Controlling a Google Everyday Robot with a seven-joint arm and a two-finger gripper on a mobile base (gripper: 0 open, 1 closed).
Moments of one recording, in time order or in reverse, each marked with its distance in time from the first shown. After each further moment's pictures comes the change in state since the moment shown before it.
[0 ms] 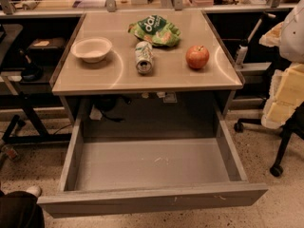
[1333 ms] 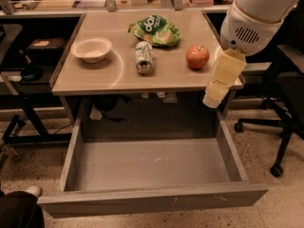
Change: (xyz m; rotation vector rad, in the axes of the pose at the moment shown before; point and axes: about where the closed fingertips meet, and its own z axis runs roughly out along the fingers) arm -0.063 -0.027 0.047 -0.101 0.045 0.199
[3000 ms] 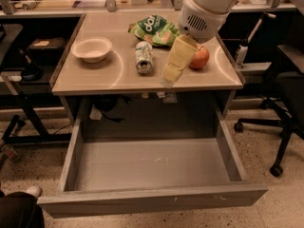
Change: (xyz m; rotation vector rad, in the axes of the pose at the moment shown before) arm -0.095 -0.016 0.022 -0.015 -0.113 0.019
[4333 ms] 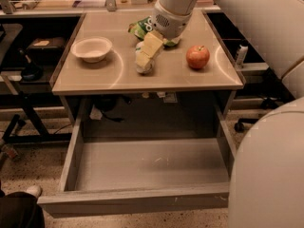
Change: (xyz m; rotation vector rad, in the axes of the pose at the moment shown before) arm -0.064 -0.058 0.074 -0.067 0.011 0.155
